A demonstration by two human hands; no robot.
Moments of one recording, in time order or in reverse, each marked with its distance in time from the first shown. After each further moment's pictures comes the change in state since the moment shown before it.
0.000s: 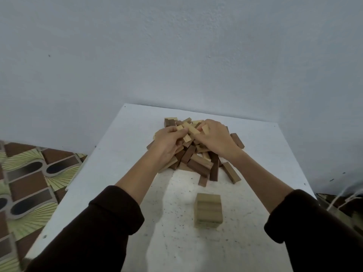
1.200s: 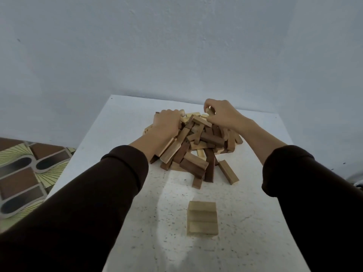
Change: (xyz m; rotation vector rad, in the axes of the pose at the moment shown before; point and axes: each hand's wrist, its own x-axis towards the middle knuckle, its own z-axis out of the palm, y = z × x) left_hand 0.081 0.005 0.016 1.769 0.016 0.332; right_hand 0.096 0.073 -0.022 -0.203 -0.143 -0.135
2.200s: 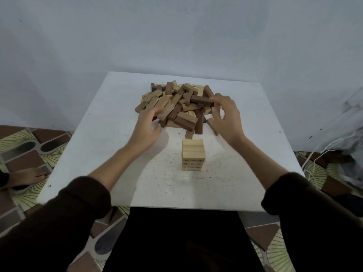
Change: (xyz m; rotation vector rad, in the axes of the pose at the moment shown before) left_hand -0.171 -0.019 0.033 -0.770 0.285 0.099; right_hand -0.170 -0.019 0.055 0.312 0.538 -0.014
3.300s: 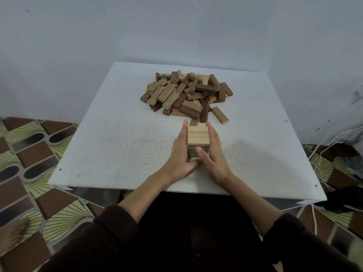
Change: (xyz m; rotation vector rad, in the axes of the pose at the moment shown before) left_hand -0.089 0.013 0.074 -0.351 -0.323 -0.094; right_hand -0.126 -0.011 0.034 0.221 -0.285 0.132
